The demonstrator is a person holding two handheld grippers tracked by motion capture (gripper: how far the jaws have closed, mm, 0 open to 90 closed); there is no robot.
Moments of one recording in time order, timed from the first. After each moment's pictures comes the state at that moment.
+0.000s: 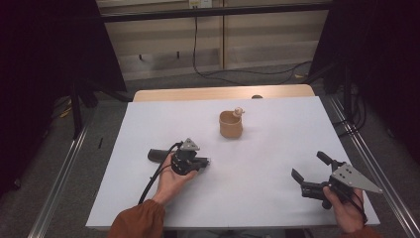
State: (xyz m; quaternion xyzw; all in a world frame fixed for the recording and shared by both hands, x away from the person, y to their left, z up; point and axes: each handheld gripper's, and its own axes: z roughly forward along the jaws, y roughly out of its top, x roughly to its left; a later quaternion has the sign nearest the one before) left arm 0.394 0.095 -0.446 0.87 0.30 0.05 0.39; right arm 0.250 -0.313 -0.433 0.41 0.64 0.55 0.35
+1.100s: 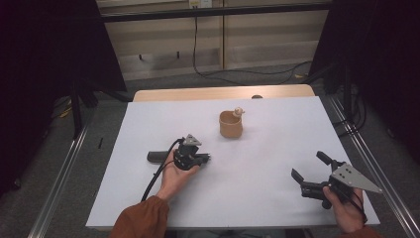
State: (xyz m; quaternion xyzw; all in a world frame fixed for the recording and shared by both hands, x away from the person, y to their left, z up) left arm 0.407 0.088 -0.448 0.86 0.32 0.06 0.38; right arm 0.250 -0.313 -0.433 0.41 0.64 0.55 0.35
